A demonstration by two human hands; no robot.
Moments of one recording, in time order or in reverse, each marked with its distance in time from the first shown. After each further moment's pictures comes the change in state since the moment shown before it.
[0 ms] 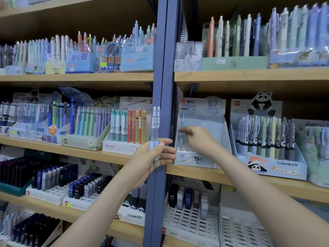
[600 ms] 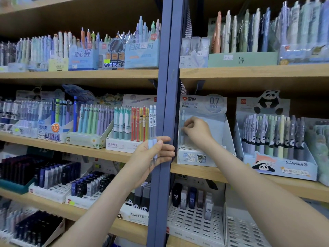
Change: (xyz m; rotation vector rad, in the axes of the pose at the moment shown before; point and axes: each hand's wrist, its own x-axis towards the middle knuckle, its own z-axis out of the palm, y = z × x) left_hand 0.003 -0.004 -0.011 -0.055 0.050 0.034; right_hand 0.026 -0.010 0.016 0.250 0.229 0.126
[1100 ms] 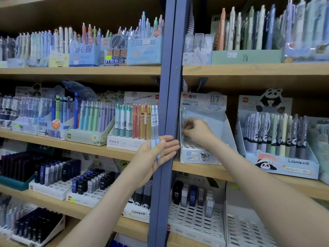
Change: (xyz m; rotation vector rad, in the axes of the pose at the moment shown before) left_hand -0.002 -0.006 -0.001 -0.050 -0.014 -0.038; right_hand -0.002 0.002 -0.001 -0.087 -0.146 -0.083
